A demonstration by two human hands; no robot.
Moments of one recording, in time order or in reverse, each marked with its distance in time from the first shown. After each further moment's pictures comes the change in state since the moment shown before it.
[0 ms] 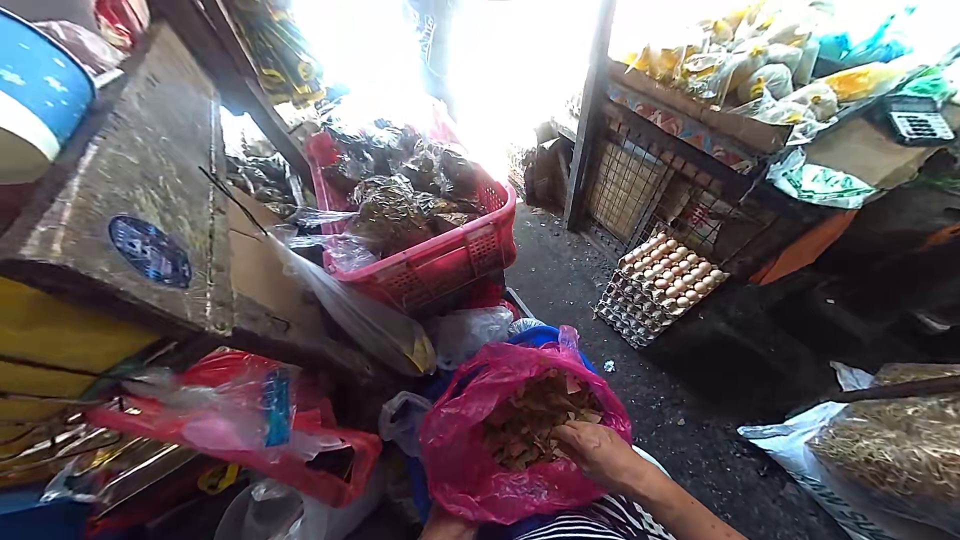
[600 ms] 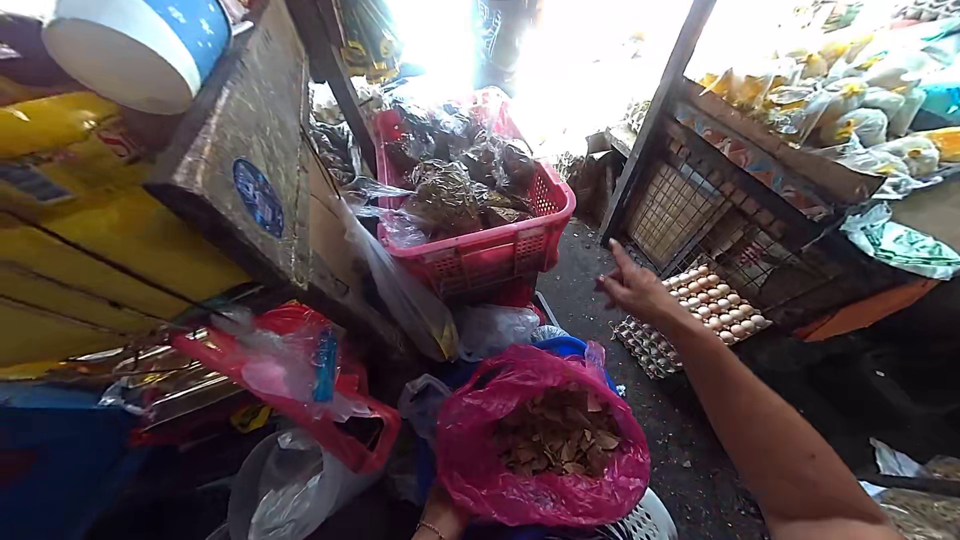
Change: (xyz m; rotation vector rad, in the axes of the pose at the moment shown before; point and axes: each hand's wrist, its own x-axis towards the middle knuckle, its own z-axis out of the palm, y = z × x) left_hand 0.005 -0.001 0.002 -0.182 0.035 -0.333; right_hand 0.080 -0.028 -0.222 0.165 0.480 0.048
